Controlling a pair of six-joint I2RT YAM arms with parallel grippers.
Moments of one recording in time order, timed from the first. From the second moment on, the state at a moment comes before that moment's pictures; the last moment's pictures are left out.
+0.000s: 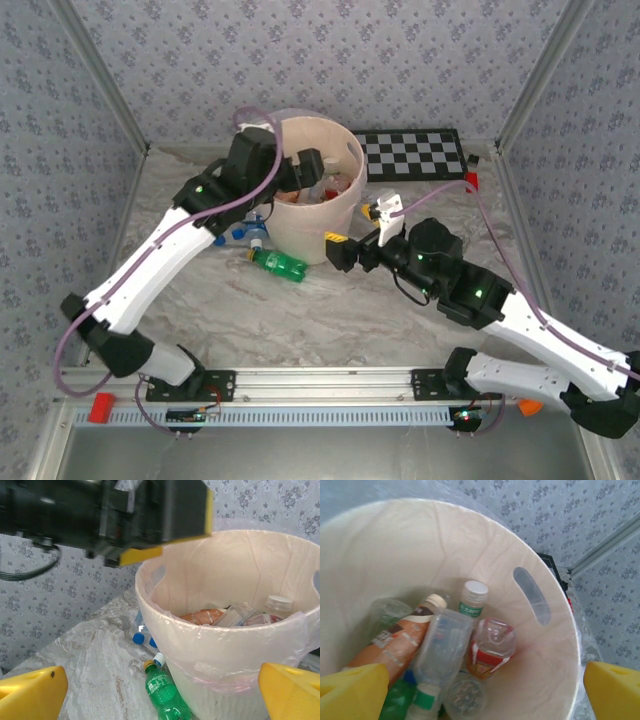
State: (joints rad) left arm -0.74 1.42 1.67 -0.74 -0.26 -0.67; right arm 0.98 0.91 1.04 -0.29 0.20 0.21
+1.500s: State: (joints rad) left arm -0.68 0.21 0.68 -1.04 -0.62 -0.96; right arm 1.15 1.86 1.46 -0.43 0.19 -0.02
